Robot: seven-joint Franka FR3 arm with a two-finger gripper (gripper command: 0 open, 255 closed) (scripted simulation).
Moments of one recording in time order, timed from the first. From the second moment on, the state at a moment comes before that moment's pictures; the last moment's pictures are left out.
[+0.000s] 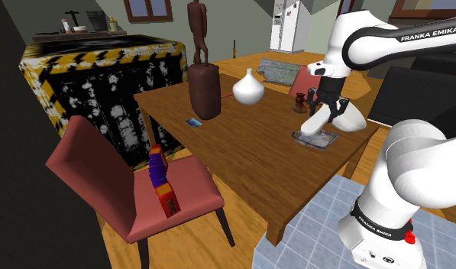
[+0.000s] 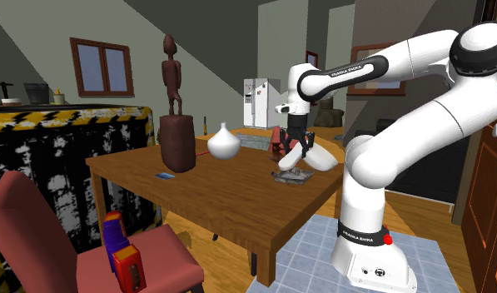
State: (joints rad) arm 0.11 -0.95 -0.69 -2.71 -0.58 1.87 -1.52
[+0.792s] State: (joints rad) arm 0.10 -0.90 -0.76 -2.79 -0.64 1.99 -1.51
